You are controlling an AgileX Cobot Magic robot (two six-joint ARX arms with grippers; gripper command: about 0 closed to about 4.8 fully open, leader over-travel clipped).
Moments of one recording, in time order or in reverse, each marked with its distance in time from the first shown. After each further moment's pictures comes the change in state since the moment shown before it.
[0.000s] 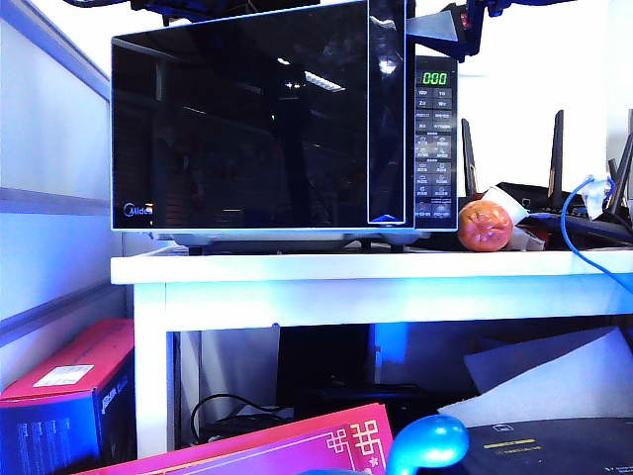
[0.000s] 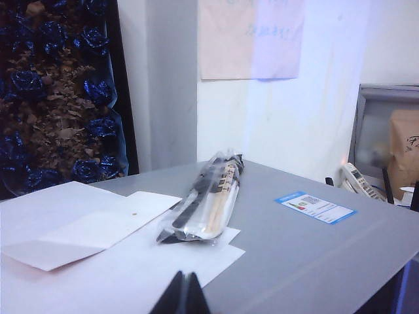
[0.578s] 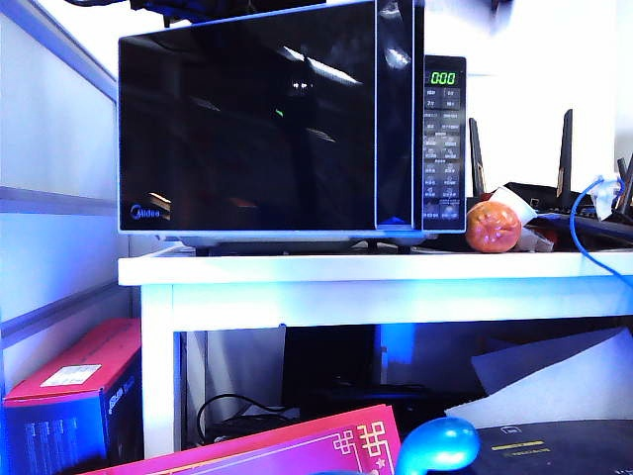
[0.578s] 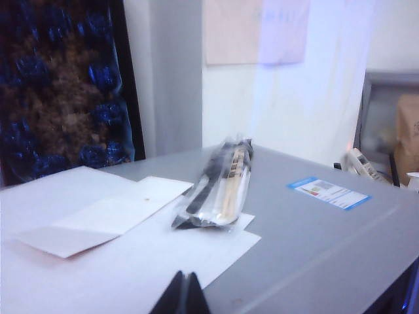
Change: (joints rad) left arm 0.000 -0.001 0.000 -0.033 0.001 0.019; right arm -0.126 -0.060 0.038 0.129 -0.116 0.003
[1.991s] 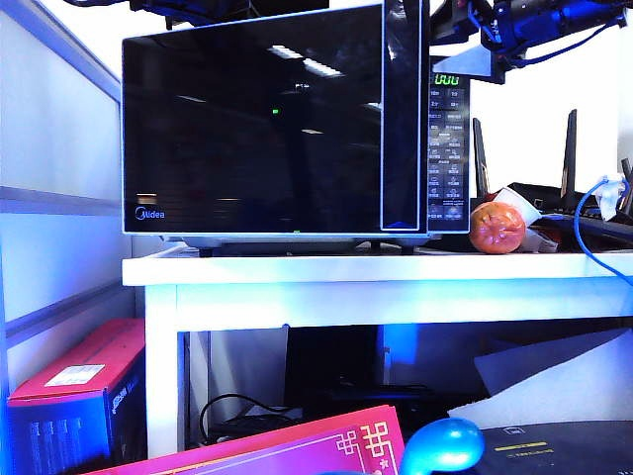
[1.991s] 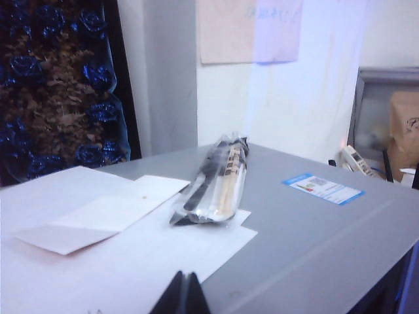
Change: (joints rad) left arm 0.000 0.000 0.008 -0.016 0.027 0.002; right arm 0.027 0.179 -0.007 0.048 0.570 -0.235
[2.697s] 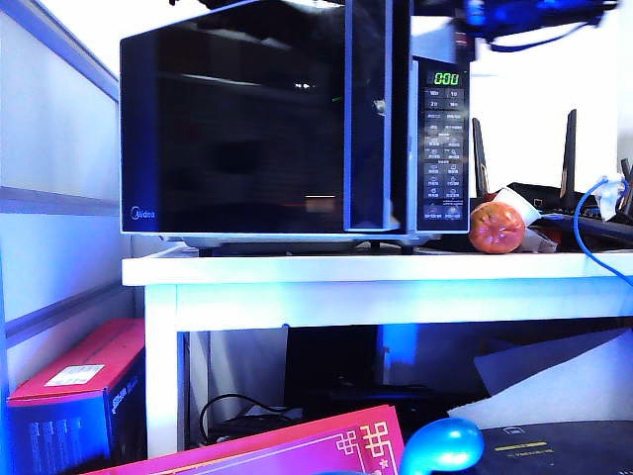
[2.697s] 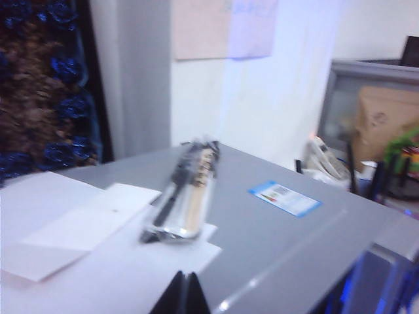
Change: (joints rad) left arm 0.002 0.002 0.195 -0.253 0.078 -0.038; right arm 0.069 -0.001 0.000 0.007 -0.275 0.019
